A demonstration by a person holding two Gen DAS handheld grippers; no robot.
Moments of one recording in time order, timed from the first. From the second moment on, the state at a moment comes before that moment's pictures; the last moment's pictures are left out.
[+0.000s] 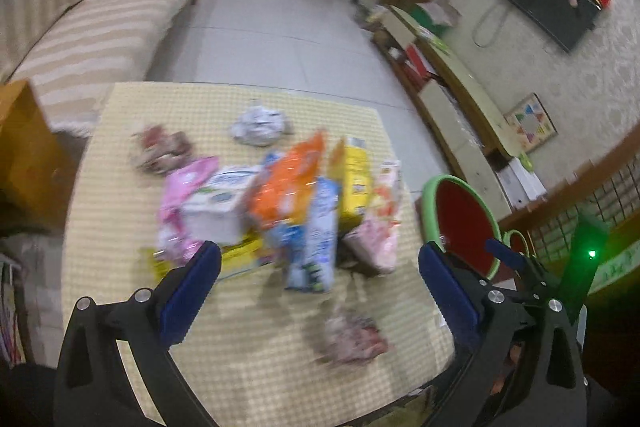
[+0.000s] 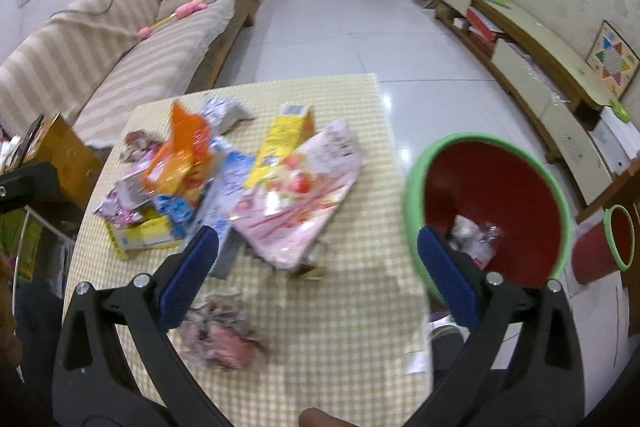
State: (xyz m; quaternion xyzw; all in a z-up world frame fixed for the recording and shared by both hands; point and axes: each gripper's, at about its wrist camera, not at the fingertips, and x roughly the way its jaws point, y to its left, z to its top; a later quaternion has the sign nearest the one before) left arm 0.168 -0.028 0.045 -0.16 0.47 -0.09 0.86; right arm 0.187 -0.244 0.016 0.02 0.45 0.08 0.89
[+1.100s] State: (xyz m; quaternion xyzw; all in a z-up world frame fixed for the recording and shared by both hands) left arm 0.197 0.056 -0.056 -0.15 0.54 -0.02 0.83; right arm 0.144 -0.167 -0.049 -0.02 0.53 0.14 0.83
